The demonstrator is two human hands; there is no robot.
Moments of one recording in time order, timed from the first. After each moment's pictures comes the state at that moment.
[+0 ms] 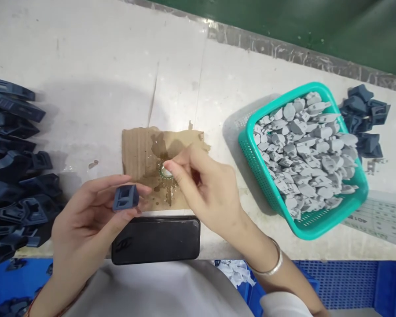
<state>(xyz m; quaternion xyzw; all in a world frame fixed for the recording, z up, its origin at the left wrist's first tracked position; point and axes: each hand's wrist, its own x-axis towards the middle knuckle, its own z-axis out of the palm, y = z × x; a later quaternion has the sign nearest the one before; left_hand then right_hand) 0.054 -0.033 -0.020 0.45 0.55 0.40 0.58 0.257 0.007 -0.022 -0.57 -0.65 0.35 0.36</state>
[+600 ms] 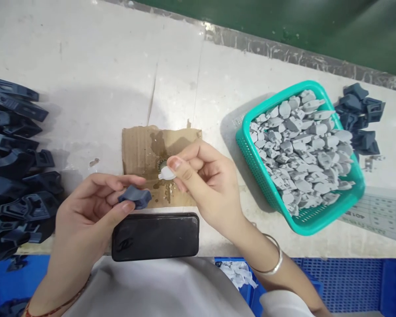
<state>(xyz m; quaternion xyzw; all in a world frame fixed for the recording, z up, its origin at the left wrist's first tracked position) 0.057 -0.029 -0.021 0.33 0.55 0.43 0.64 0.252 0.001 -0.023 -0.53 -0.42 0.56 0.47</state>
